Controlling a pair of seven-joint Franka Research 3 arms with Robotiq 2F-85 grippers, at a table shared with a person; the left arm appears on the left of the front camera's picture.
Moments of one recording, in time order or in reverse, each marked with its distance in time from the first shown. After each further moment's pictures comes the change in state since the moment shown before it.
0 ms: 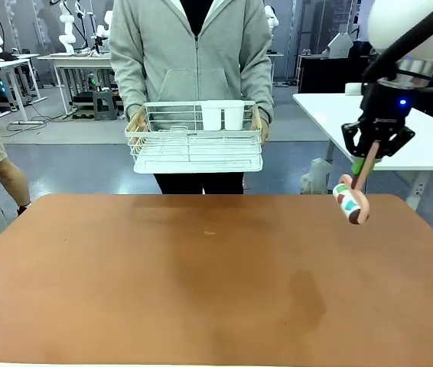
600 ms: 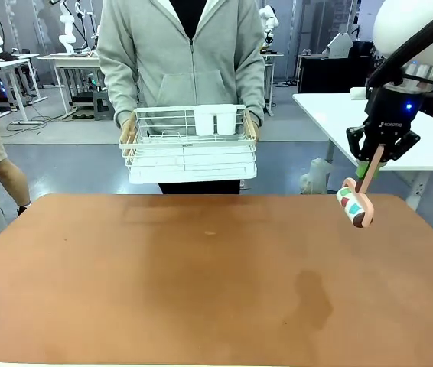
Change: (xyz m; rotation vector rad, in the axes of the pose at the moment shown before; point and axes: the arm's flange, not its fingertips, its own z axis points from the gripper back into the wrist) left arm 0.000 0.000 0.000 0.000 0.000 0.000; right arm 0.001 -0.003 -0.003 0.006 0.002 0.010
